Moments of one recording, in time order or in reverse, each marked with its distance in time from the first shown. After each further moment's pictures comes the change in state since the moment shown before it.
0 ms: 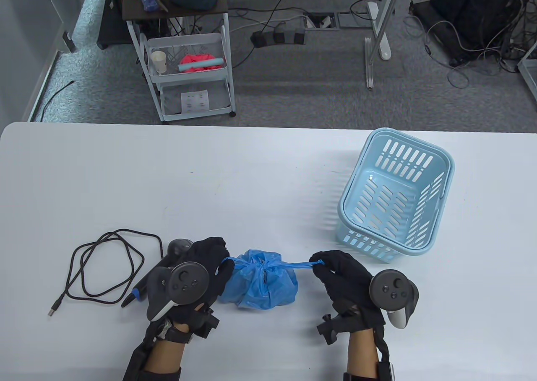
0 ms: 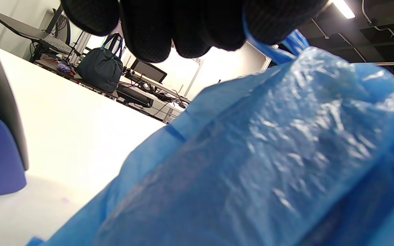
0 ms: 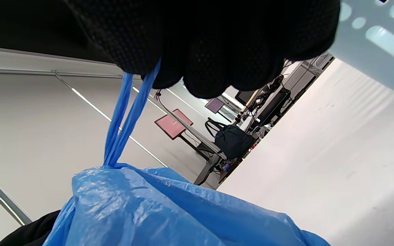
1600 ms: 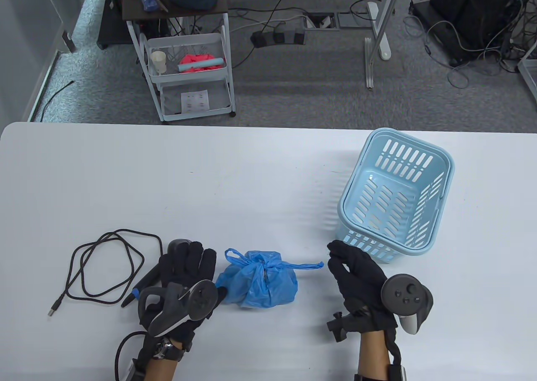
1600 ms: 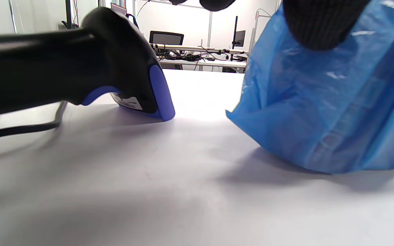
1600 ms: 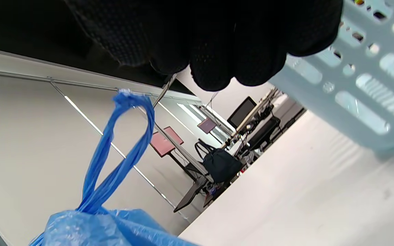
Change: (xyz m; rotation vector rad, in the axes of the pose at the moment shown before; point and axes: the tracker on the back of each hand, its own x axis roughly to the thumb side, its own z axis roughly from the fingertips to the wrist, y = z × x) left_hand -0.013 -0.028 0.030 -0.230 0.083 -0.417; right_hand 0.012 -0.031 0.010 -0.126 -0.012 0.123
